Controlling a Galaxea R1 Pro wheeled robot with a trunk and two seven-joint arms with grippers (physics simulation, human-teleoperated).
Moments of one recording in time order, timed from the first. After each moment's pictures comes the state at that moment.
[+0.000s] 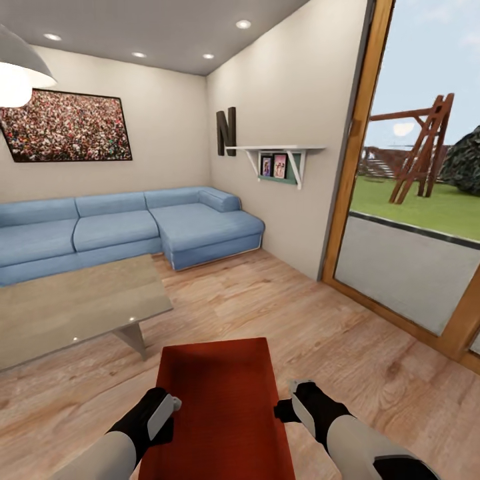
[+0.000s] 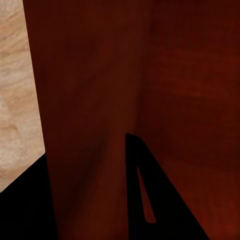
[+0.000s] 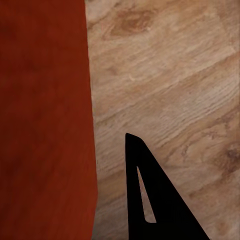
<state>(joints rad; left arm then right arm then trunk) -0.63 -0.07 -0.01 -0.37 0.32 0.73 0.51 -0.73 0.14 0.00 -0.21 0.04 0.50 -0.09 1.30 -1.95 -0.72</state>
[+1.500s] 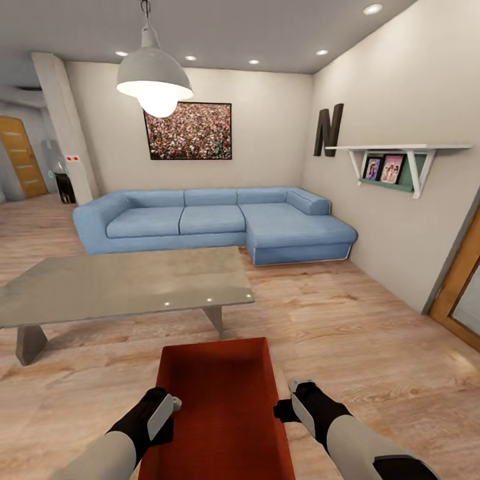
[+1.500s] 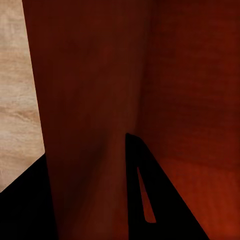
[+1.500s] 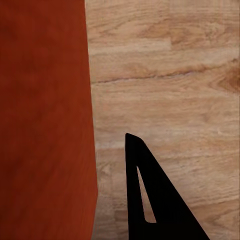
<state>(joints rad) -0.63 -0.07 -0.01 -0.37 0.32 0.73 0.51 -0.73 0.14 0.00 -0.21 0.04 0.50 -0.09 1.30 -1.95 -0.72</state>
